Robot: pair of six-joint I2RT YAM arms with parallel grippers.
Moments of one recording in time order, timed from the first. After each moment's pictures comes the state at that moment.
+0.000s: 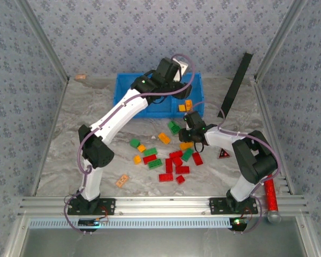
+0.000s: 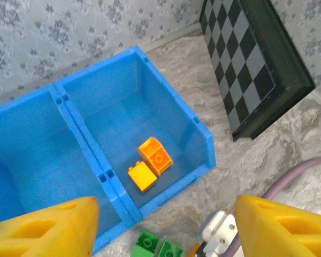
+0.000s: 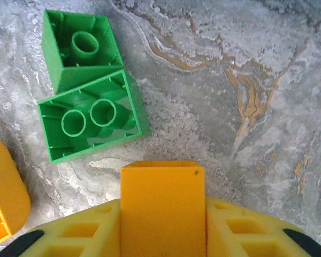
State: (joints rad) left arm -0.79 2.04 2.23 -0.82 -0.08 -0.18; right arm 0.51 1.66 0.87 -0.20 0.01 0.35
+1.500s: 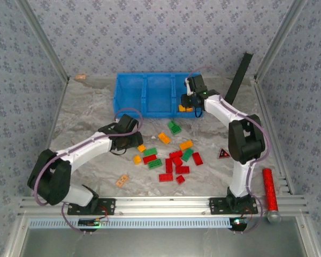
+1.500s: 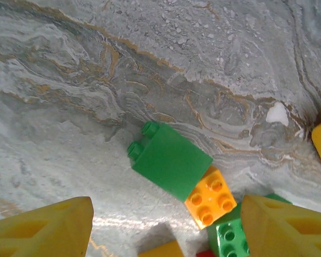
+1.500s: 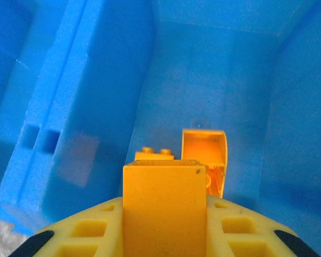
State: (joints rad) left arm -0.61 1.43 0.87 -0.55 -0.11 -0.82; right arm 0.35 1.95 1.54 -0.45 0.02 0.15
